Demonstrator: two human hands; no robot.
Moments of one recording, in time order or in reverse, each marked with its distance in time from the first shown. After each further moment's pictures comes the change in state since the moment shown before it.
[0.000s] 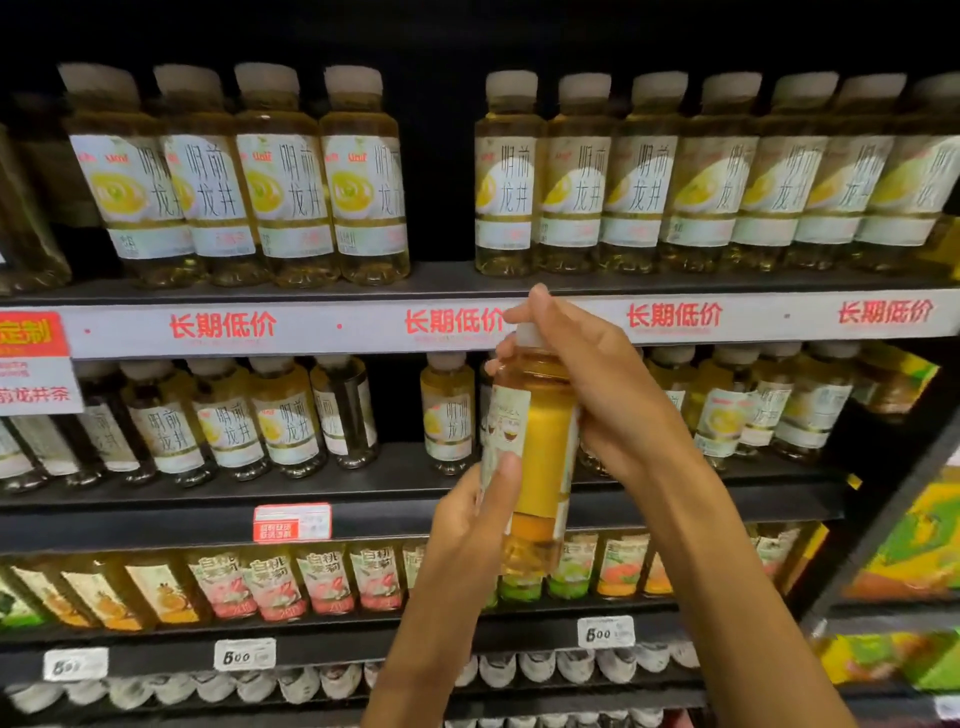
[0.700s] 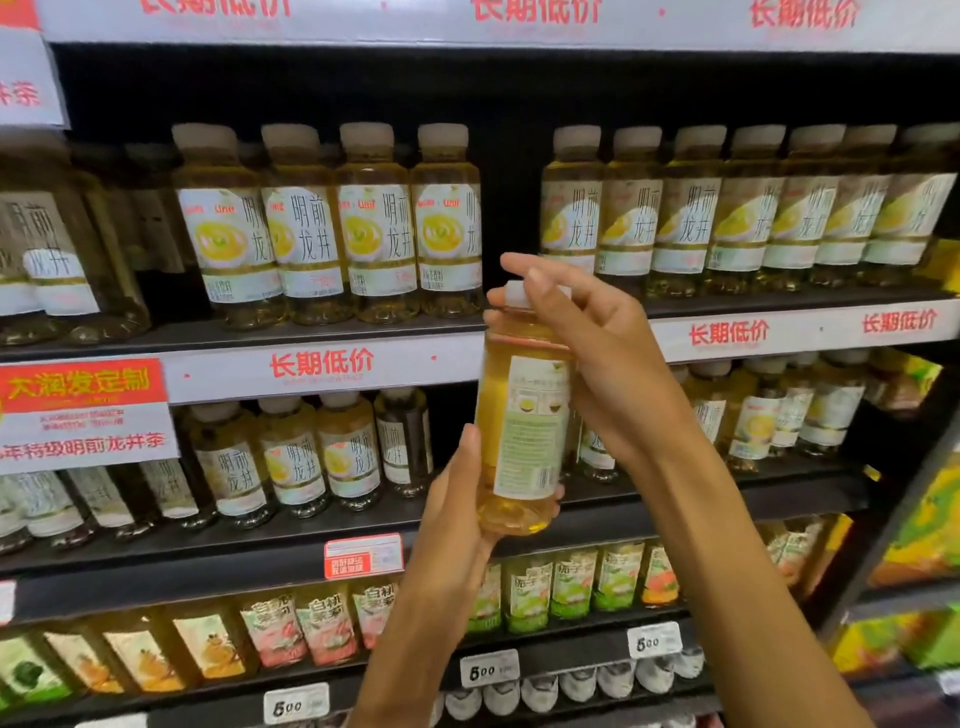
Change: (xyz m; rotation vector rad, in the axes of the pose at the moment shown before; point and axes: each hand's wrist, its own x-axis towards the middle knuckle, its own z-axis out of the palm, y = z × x) left_hand 0.012 0.038 -0.083 -0.225 -0.098 0.079; right_hand 0.015 -0.018 0.086 -0.068 0.052 -0.245
